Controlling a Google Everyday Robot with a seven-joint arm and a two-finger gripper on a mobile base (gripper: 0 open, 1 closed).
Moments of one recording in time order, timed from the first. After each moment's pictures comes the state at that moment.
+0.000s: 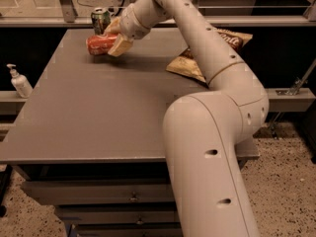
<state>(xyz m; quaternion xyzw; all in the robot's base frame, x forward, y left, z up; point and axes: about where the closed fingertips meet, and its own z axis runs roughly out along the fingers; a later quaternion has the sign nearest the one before) 0.788 0.143 0.871 -0.76 0.49 0.14 0.40</state>
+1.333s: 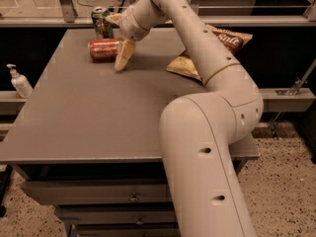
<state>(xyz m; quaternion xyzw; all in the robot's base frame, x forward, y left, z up) 0.793 0.146 0.863 -0.76 0.49 0.15 0.40</state>
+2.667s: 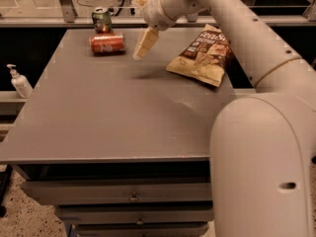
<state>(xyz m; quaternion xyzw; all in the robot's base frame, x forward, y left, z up) 0.772 0.068 0.920 -0.71 0.54 0.10 0.44</state>
